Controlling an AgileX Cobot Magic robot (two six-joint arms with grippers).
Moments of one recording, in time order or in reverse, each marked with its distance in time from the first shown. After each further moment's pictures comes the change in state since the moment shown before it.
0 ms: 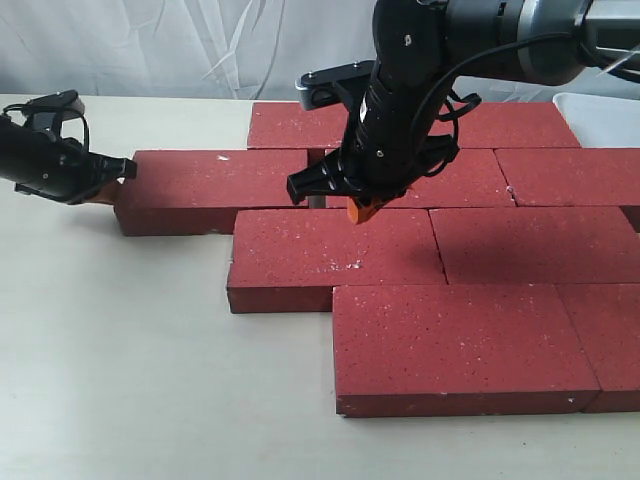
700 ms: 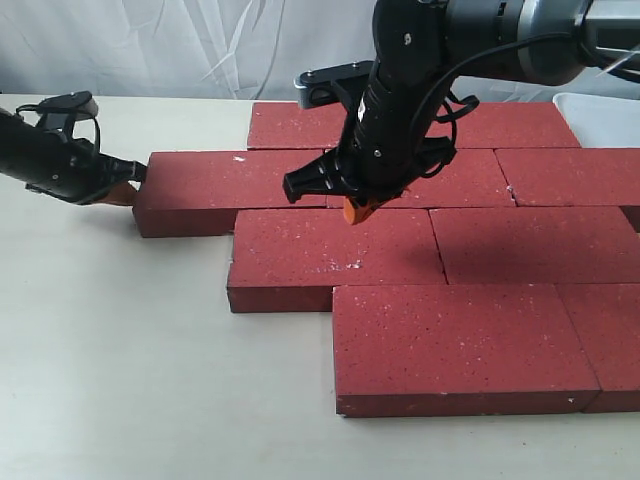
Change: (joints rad) left arm -0.022 0.000 0.000 0.002 -0.008 0.015; right arm 0.000 0.000 0.000 0.024 -0.006 0.000
